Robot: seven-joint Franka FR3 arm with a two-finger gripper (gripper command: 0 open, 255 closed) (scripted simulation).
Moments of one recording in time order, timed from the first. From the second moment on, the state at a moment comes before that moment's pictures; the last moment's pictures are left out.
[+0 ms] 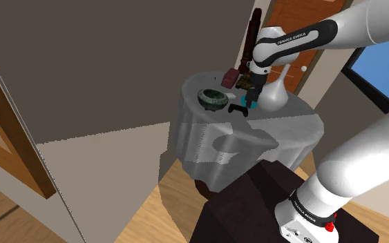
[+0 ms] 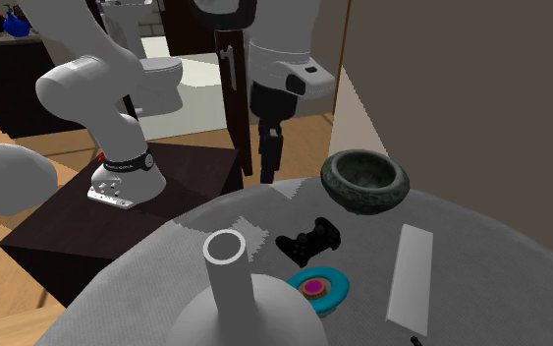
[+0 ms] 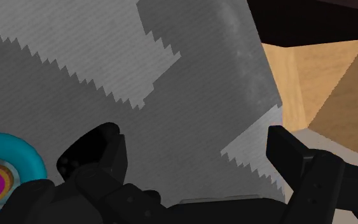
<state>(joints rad) -0.13 -0.18 -0.18 -2.31 -0.14 2.03 -0.46</state>
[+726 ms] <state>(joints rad) -0.19 0.18 -0.24 -2.06 -0.09 2.18 -0.61</state>
